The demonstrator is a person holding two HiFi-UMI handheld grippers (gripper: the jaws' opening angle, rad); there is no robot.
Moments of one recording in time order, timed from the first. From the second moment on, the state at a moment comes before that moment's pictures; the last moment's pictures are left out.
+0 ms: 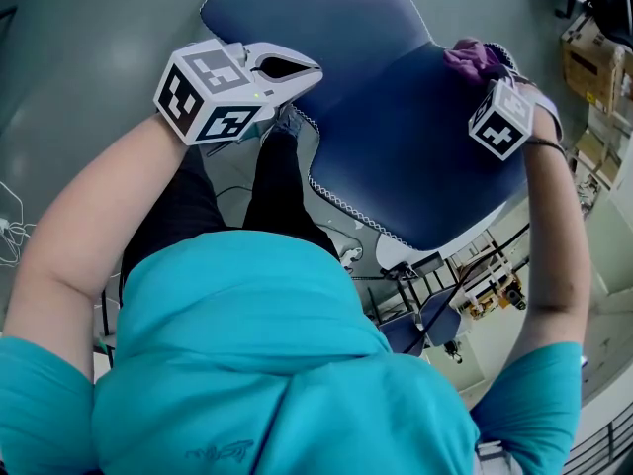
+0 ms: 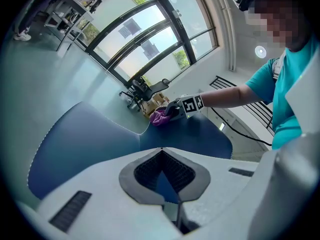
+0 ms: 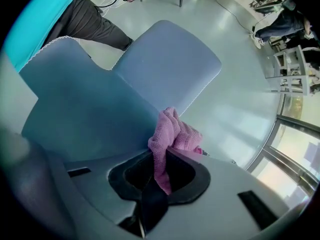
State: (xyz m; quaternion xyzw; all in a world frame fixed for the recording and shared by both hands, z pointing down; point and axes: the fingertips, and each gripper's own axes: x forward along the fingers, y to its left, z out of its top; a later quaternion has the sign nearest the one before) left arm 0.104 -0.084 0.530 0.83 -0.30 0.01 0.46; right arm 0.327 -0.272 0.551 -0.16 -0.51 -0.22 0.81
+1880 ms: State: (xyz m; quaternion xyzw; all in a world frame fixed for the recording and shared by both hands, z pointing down) left arm 0.111 -0.078 0.528 0.84 -0.29 0.01 0.46; right arm 0.334 -0.173 0.557 -0.22 -0.51 -0.13 0.82
